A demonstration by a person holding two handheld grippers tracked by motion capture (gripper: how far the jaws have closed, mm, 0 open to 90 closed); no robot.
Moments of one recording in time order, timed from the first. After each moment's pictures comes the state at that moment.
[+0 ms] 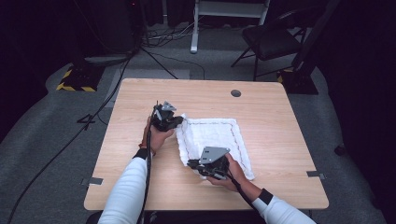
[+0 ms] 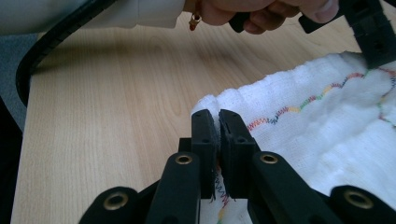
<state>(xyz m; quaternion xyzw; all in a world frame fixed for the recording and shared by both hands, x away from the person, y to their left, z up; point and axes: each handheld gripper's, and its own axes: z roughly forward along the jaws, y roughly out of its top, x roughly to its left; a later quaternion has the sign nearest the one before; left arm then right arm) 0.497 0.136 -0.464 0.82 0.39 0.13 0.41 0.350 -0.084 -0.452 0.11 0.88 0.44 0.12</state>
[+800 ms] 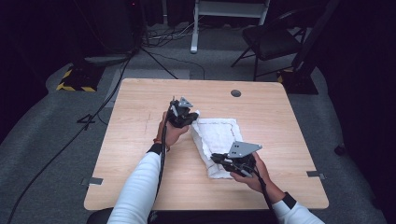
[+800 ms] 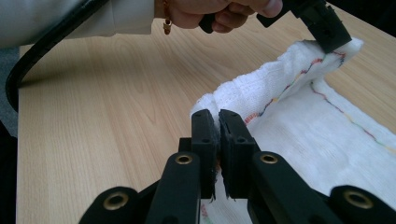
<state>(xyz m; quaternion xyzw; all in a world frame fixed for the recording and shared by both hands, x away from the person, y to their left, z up) 0.505 0.084 -0.448 0.83 0.36 0.13 0.42 0.351 -0.156 -0.433 0.17 0.86 0.45 0.14</state>
